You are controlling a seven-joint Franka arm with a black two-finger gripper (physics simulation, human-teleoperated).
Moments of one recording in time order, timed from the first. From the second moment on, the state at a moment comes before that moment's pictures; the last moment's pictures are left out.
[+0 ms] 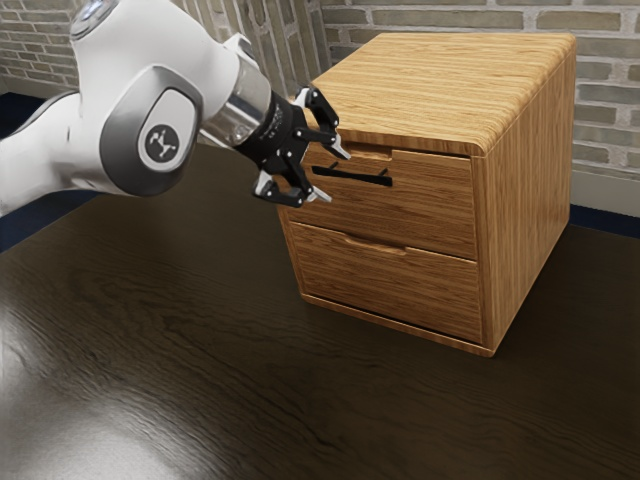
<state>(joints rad) 0.16 -0.08 -0.18 -1.73 -0.16 2.29 -1.45</state>
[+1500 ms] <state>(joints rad) 0.15 -0.03 -0.18 -1.71 -0.15 2.32 -1.43</state>
